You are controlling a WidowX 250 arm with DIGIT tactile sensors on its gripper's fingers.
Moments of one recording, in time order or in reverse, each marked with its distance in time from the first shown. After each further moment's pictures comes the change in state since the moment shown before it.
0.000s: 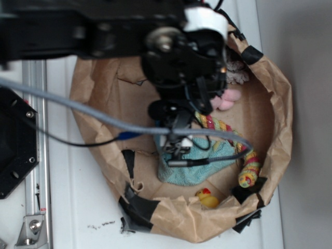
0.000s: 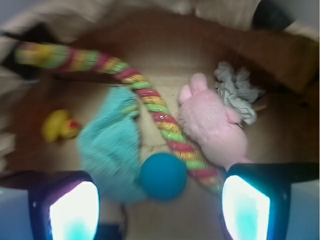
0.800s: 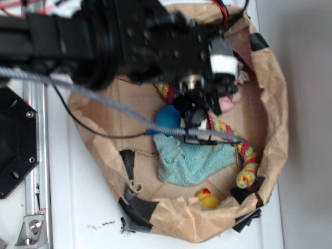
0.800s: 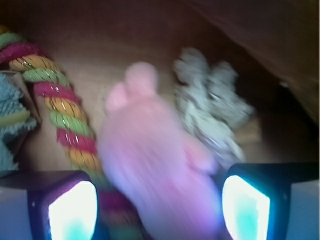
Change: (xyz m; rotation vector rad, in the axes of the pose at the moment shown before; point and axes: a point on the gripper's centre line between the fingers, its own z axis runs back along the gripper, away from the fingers) arm 0.021 0.026 -0.056 0.202 -0.078 -0.144
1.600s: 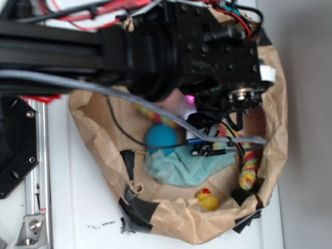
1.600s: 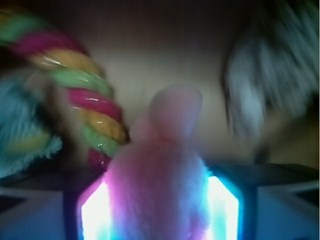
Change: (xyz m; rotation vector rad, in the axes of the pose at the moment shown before) arm -0.003 -0.024 0.034 -0.113 0.270 0.183
